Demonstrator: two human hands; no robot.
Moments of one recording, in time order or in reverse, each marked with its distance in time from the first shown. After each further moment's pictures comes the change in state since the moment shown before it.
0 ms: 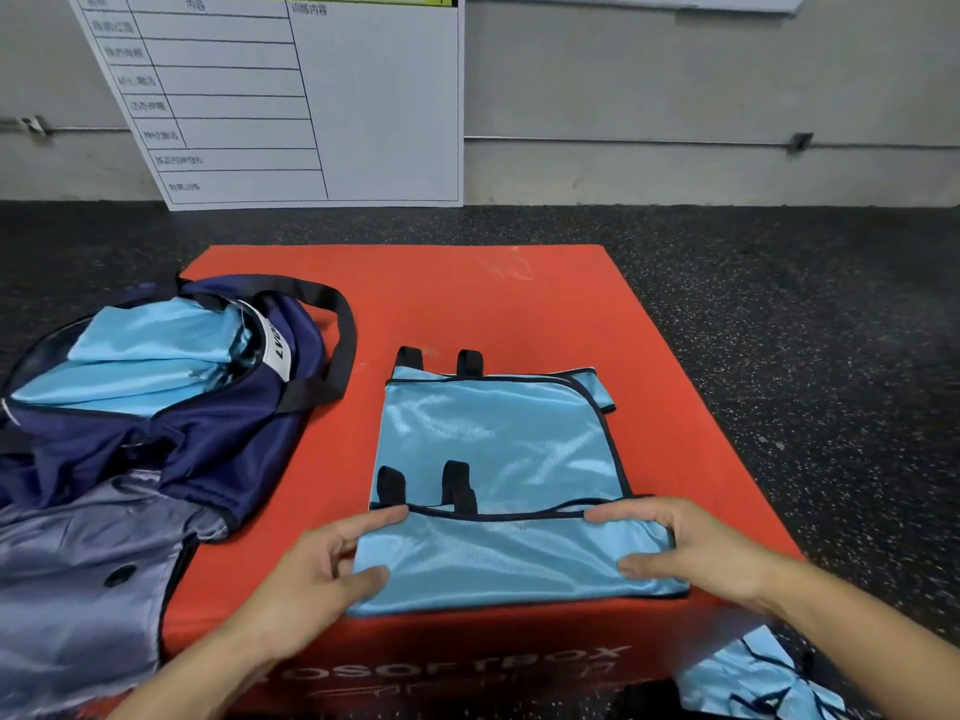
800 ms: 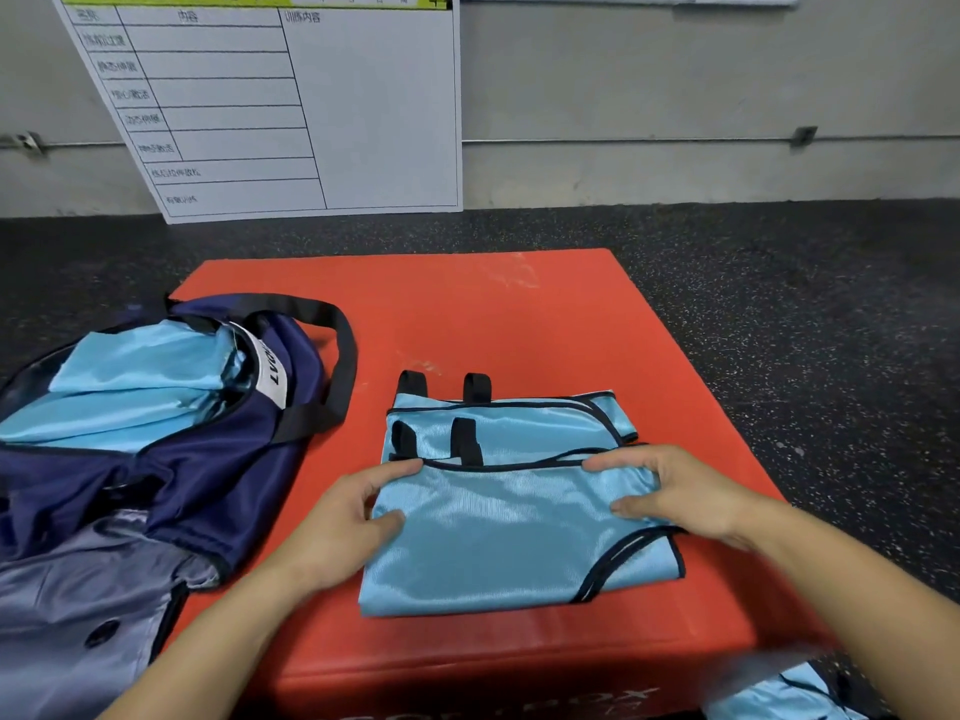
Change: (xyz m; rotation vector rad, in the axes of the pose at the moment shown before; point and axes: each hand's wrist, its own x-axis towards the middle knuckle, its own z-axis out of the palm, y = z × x) left_hand 0.086 0.006 -0.020 0.212 0.038 0.048; right_hand 0.072 -0.012 -0.030 -0.086 0.112 -0.005
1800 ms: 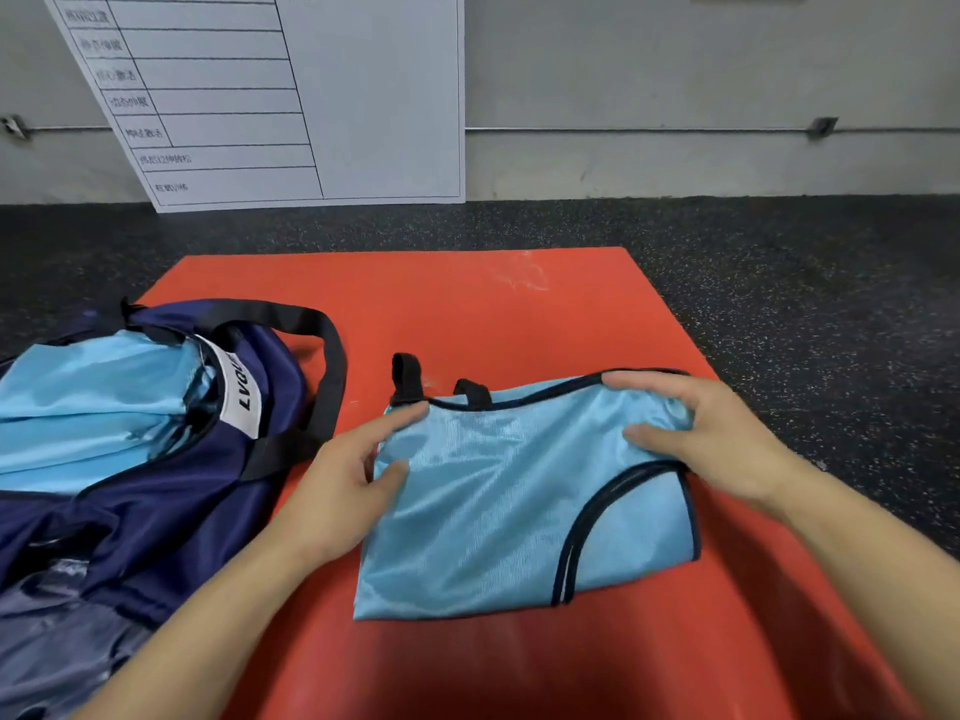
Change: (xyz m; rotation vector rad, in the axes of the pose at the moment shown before) left_hand 0.075 0.011 -0.013 0.069 0.171 0.222; right_hand 0.050 -0.044 -0.043 -0.024 0.290 -0.240
